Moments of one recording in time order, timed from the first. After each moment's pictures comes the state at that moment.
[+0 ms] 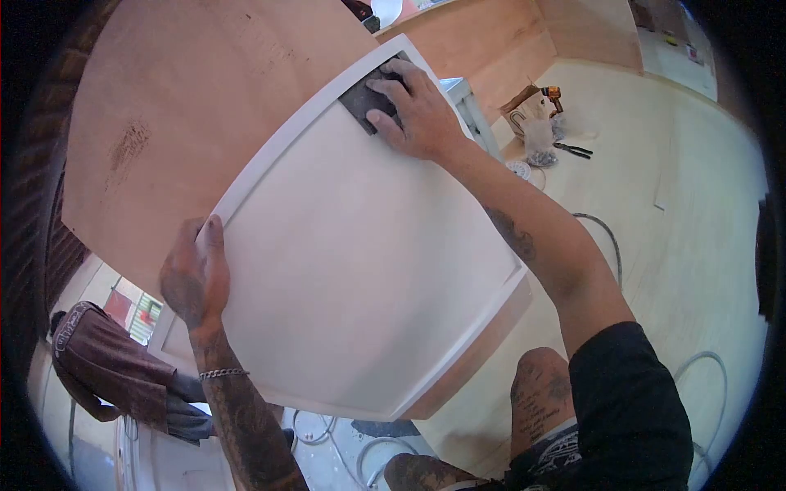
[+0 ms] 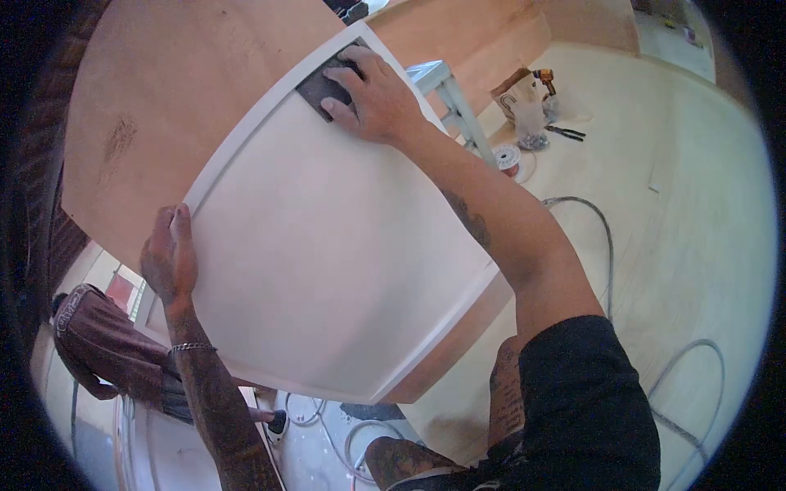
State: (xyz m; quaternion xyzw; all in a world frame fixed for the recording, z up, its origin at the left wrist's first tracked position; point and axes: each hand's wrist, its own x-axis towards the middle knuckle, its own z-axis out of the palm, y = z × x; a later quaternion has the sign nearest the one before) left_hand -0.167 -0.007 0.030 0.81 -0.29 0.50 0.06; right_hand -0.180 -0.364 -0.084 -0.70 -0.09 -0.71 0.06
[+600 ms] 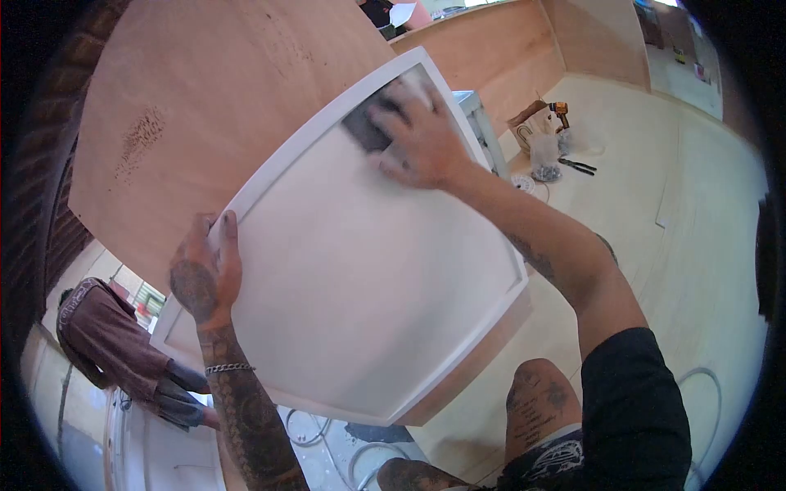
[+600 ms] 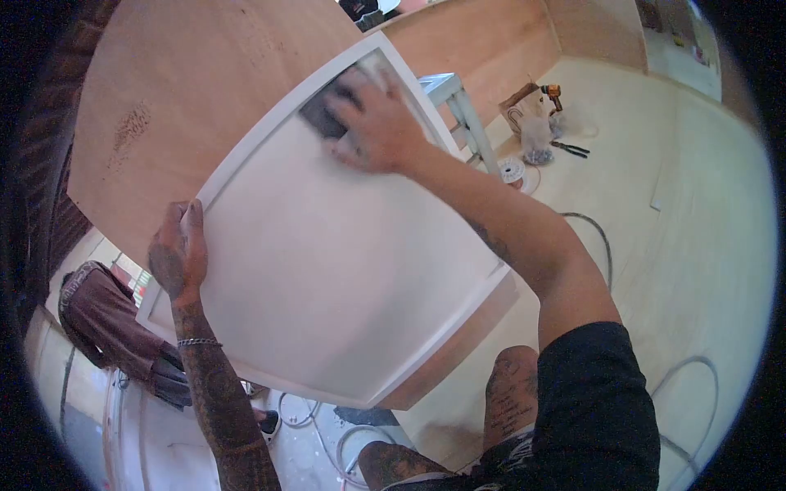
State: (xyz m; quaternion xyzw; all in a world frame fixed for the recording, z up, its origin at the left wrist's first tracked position) left_hand -0.176 -0.004 0.026 0.80 -0.29 0.51 0.07; right_hand -0.209 -0.340 -0.087 -0.72 -0.03 -0.69 -0.01
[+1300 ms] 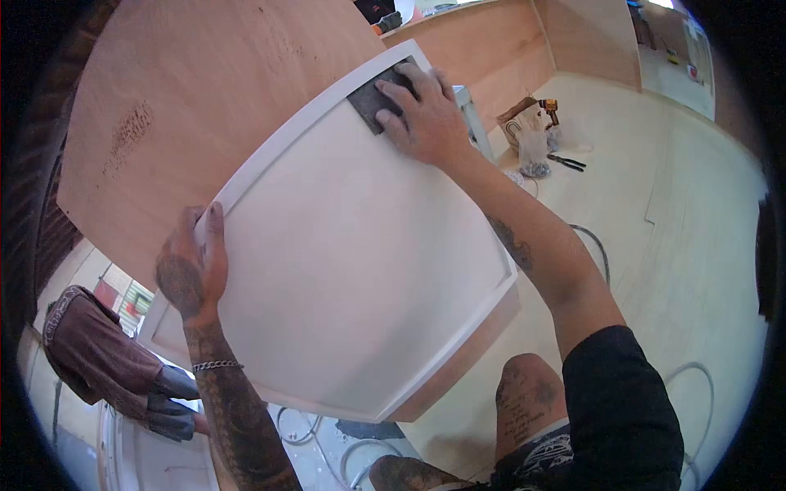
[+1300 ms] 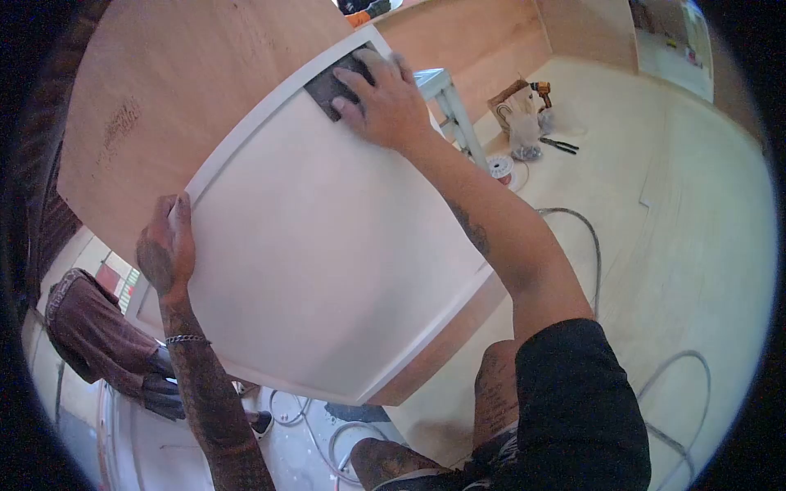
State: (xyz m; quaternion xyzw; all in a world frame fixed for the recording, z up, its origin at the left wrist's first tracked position) left_hand -0.167 -0.004 0.027 0.79 -0.30 0.53 0.05; right_hand -0.194 -0.367 -0.087 -0.71 0.05 -0.70 0.03
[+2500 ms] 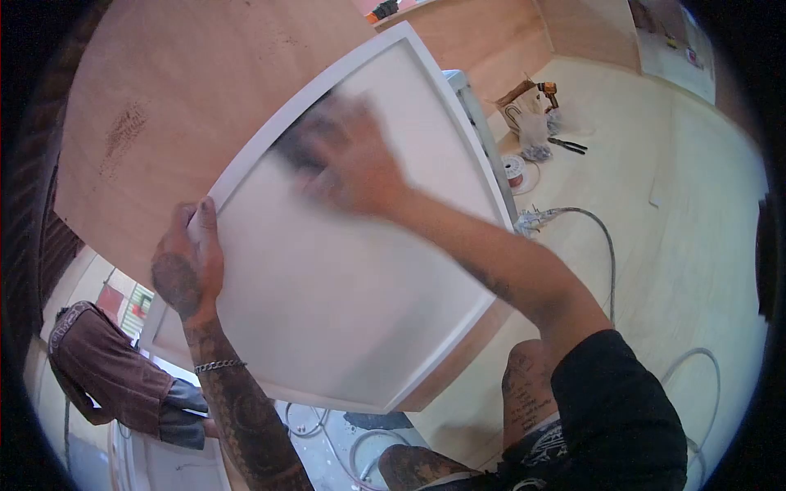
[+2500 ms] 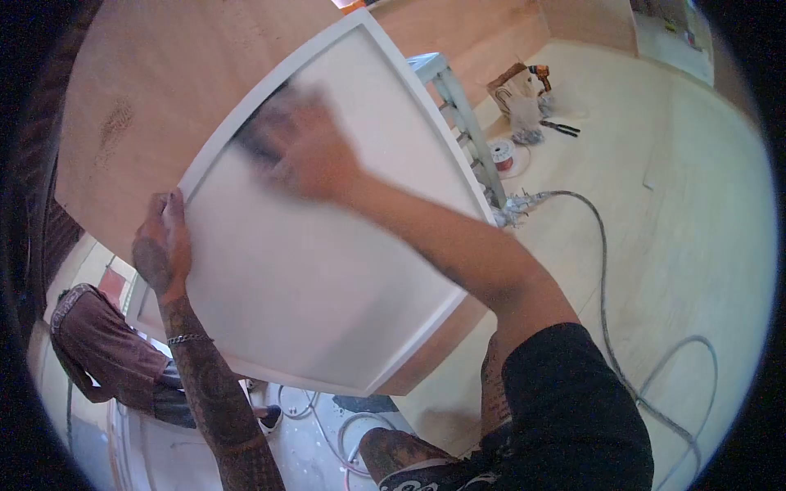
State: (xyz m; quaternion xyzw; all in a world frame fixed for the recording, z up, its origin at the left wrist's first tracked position) left_hand -0.179 -0.007 0.028 0.81 -0.27 0.52 0.06; right_hand -0.181 -0.251 -0.088 -0.69 -0.06 -0.71 0.10
